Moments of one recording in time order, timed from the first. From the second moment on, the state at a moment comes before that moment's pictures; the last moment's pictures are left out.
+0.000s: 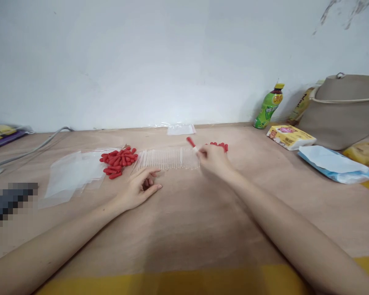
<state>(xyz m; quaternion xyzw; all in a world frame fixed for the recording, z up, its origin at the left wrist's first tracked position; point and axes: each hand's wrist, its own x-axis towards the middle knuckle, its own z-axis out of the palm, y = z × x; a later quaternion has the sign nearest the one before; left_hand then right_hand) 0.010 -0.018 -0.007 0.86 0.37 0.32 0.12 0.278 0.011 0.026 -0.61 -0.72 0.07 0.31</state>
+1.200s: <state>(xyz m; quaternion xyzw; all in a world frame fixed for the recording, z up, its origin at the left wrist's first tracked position) 0.011 -0.019 -0.004 0.87 0.37 0.29 0.12 0.263 0.048 0.014 -0.77 -0.62 0.06 0.14</state>
